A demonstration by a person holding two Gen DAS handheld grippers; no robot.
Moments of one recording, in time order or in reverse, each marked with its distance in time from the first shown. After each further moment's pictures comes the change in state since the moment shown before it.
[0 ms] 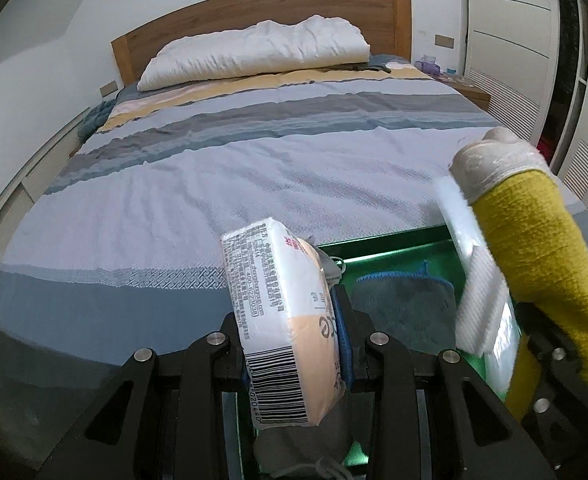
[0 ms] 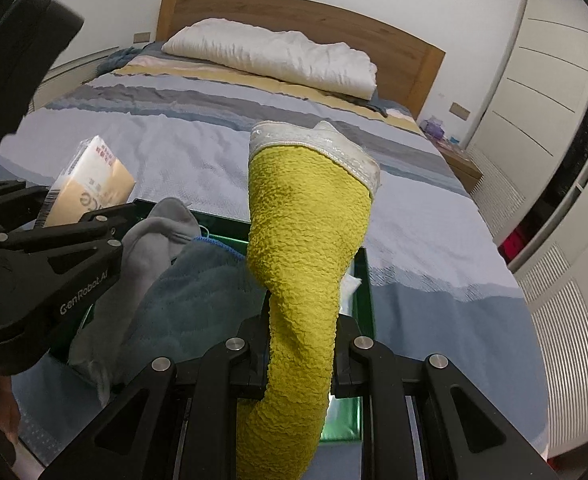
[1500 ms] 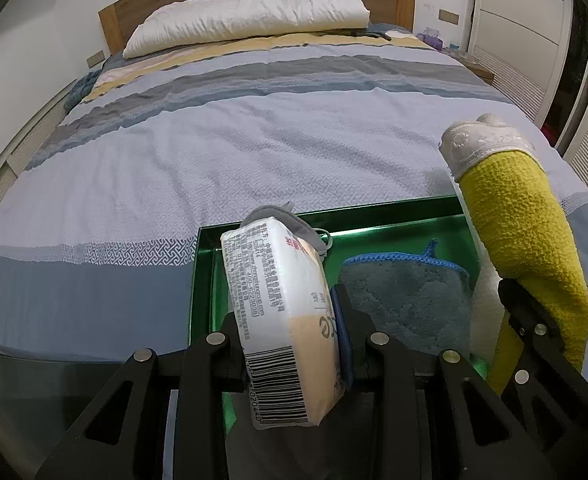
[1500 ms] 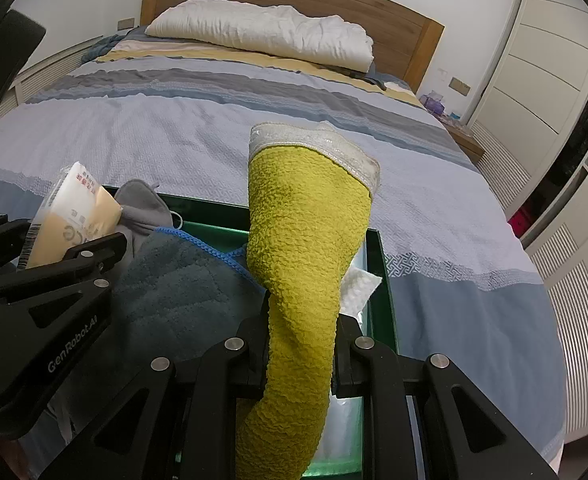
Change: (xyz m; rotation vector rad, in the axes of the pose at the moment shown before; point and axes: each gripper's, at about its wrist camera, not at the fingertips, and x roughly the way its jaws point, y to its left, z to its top) left arm 0.037 -0.016 -0.008 -0.017 0.121 -0.029; right arm 0.072 -0.005 0.017 0.032 0.073 -0.006
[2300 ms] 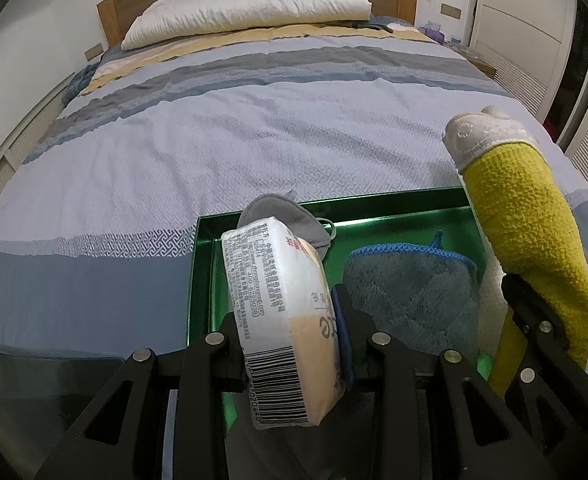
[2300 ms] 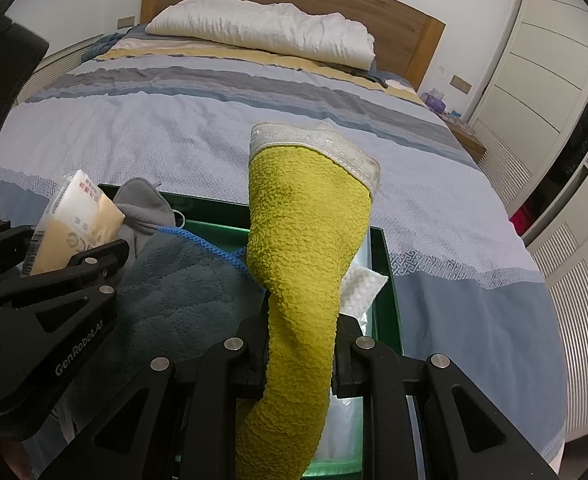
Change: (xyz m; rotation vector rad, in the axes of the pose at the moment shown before) left arm 0.007 0.001 -0.001 -0.011 0.035 -0.008; right arm 0.000 0.001 0.001 0.000 0.008 0.006
